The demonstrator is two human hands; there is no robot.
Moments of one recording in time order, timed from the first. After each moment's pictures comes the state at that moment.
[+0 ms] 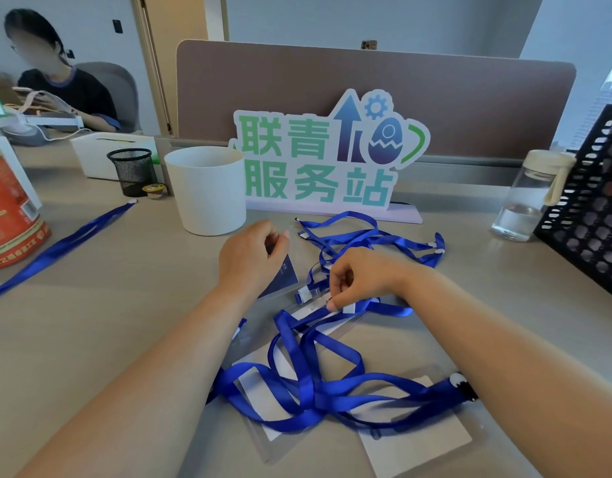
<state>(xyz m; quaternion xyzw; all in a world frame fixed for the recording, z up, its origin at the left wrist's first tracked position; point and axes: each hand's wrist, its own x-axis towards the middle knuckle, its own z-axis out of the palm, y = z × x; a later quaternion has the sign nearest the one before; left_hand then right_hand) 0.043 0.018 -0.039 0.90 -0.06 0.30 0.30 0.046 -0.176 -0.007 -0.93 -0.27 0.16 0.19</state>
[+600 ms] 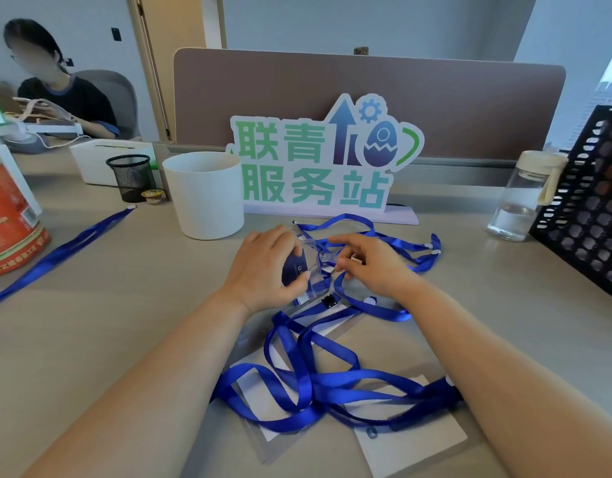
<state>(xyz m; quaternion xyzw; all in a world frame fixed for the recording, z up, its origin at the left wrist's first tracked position) 0.036 0.015 -0.038 0.89 -0.28 0.33 0.16 0.044 -0.186 -0.021 -0.91 -0.18 -0.02 0.38</state>
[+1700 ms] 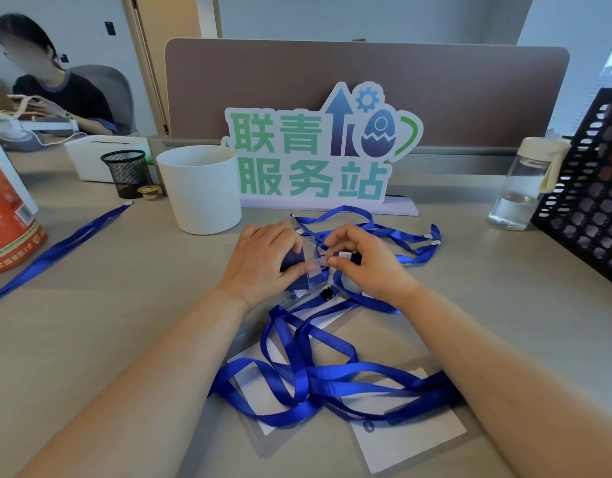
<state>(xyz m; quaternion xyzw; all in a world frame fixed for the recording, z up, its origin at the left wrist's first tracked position) 0.038 0.012 -0.041 0.87 -0.29 0.37 0.14 0.028 -0.181 -0.027 -0.86 -0.23 -0.07 0.46</state>
